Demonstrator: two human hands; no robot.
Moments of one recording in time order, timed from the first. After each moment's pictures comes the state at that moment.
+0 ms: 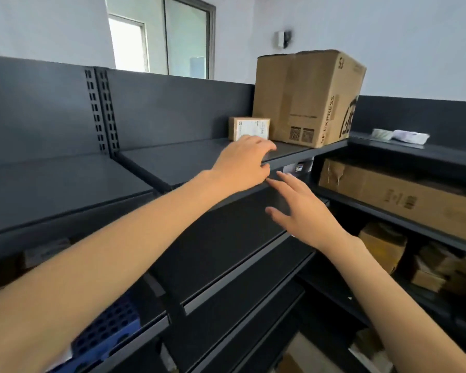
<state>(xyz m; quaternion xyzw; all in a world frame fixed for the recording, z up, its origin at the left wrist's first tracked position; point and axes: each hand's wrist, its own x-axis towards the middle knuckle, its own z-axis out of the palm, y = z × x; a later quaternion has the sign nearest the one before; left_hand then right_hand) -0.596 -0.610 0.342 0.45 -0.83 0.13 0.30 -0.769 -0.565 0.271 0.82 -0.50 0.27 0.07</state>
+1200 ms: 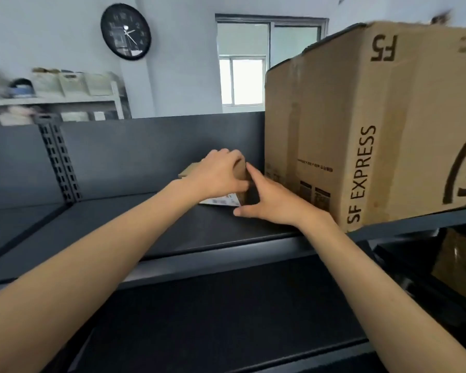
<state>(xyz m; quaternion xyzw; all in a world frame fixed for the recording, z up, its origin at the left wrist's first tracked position) -0.689 -0.910 0.393 0.71 -0.66 0.14 0.20 -0.845 -0.974 0.349 0.92 -0.22 0.23 -0.23</state>
